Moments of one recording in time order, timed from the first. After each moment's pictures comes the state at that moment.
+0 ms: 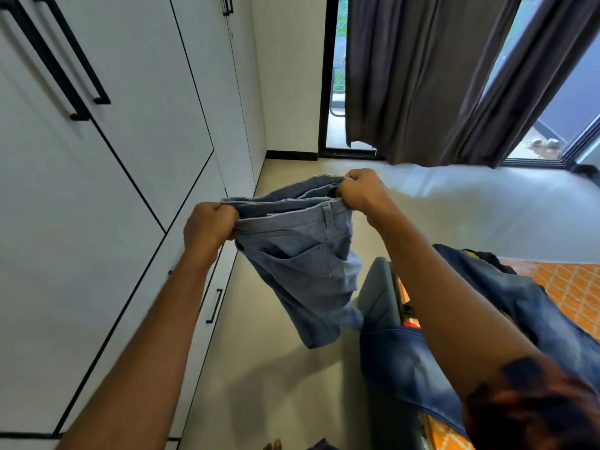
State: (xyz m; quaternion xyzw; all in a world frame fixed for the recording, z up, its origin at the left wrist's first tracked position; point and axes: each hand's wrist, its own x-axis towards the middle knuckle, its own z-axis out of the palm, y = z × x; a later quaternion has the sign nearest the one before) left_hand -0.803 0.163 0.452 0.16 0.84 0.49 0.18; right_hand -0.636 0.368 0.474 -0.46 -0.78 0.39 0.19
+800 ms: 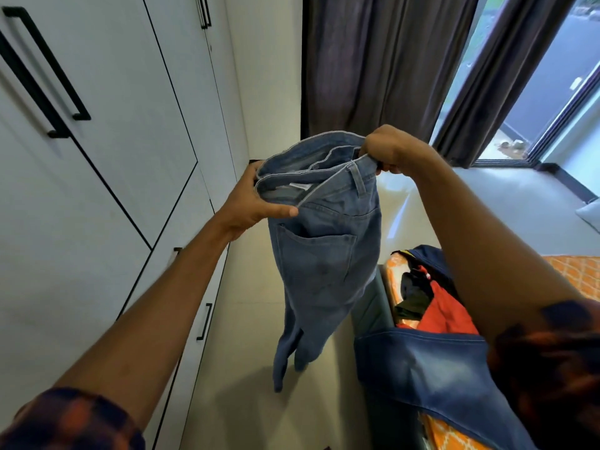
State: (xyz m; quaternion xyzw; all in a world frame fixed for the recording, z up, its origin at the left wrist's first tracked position) left_hand -0.821 0.230 0.459 0.48 0.63 0.52 0.32; right_hand -0.623 0.418 0.560 -0.46 -0.82 0.31 0.10
